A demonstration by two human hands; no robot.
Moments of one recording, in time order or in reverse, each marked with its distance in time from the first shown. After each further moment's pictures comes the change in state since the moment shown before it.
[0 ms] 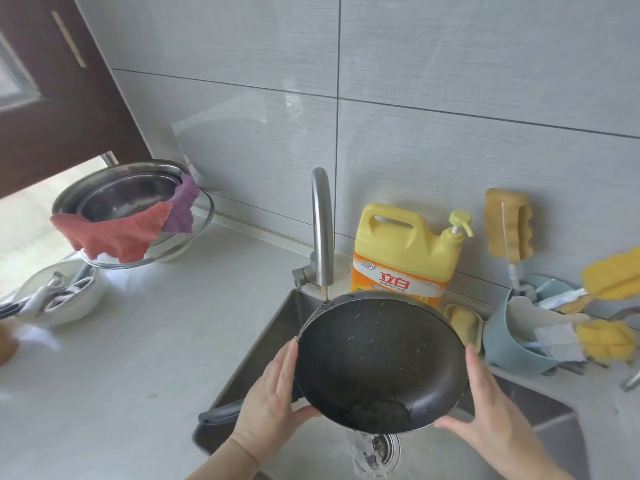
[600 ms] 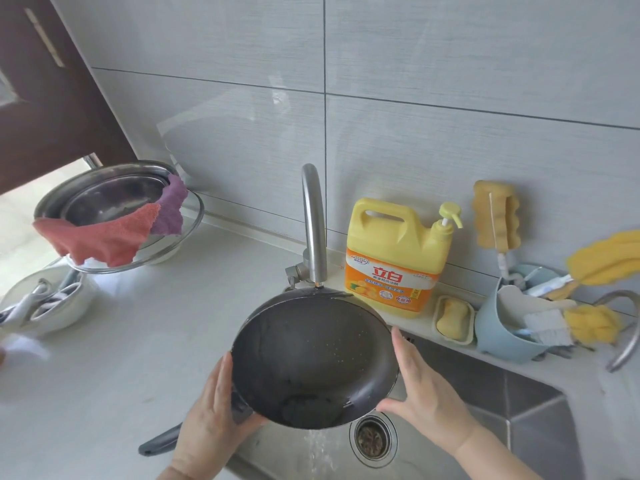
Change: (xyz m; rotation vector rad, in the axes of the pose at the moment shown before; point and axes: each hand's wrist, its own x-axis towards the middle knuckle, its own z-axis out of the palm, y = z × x) left_hand -0.044 -0.061 -0.033 0.075 -0.054 -0.227; right_hand 0.034 -0.046 0.039 0.071 0.030 -0.218
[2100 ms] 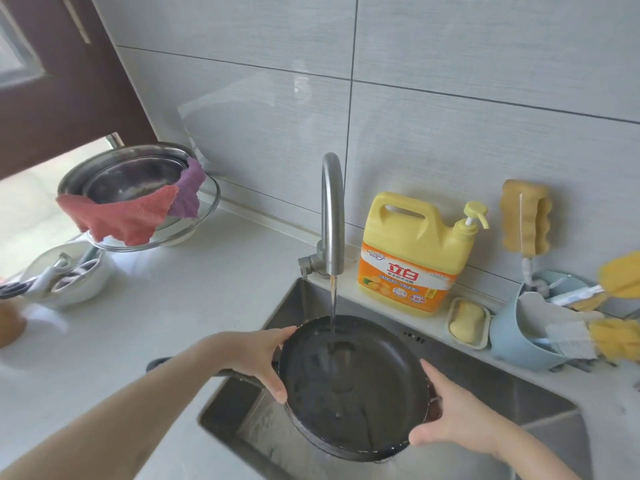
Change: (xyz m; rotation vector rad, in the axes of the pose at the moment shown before) left_hand 0.116 0.034 -0.034 -0.397 -1.173 -0.255; right_hand -0.008 0.026 -0.026 0.508 -0.556 0.522
